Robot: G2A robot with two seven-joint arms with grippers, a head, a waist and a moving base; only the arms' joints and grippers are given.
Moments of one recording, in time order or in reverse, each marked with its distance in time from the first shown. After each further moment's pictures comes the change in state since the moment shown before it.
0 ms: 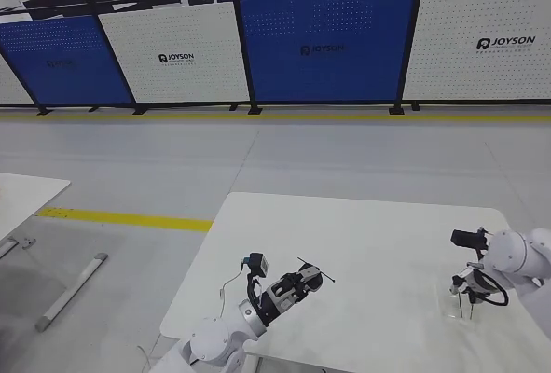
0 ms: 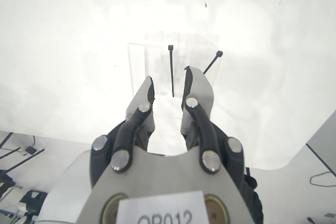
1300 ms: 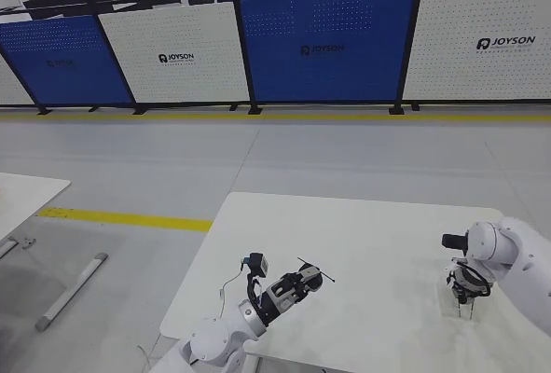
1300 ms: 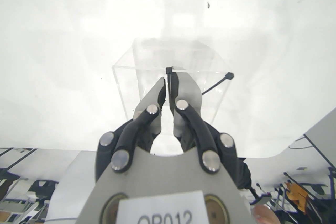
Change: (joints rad) left arm 0.000 0.000 0.000 0.000 0.000 0.000 0.000; right arm 0.181 -0.120 -0.273 0.282 0.094 -0.005 0.000
